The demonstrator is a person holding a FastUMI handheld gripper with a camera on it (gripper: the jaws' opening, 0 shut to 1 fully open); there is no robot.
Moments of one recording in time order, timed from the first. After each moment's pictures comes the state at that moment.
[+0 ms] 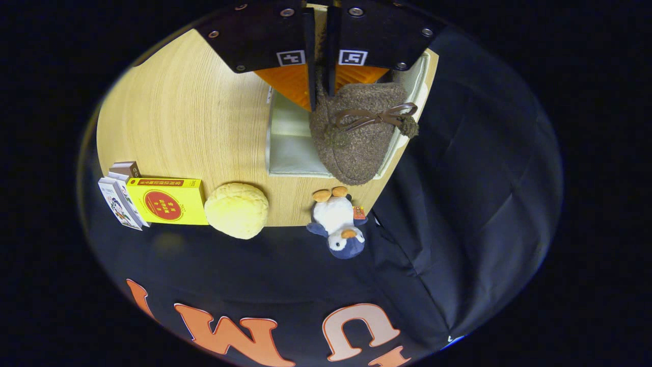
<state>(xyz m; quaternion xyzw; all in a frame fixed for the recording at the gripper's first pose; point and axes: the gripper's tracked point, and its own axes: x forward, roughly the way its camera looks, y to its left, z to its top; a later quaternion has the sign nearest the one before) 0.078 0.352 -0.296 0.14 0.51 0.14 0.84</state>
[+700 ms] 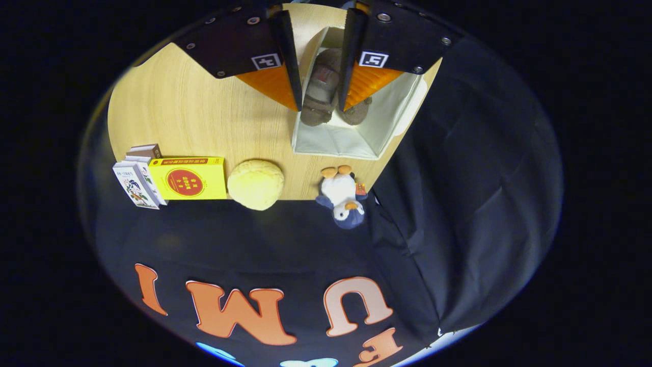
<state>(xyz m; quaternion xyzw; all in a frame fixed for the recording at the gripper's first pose) 0.075 0.294 -0.227 0.14 0.43 0.13 0.88</state>
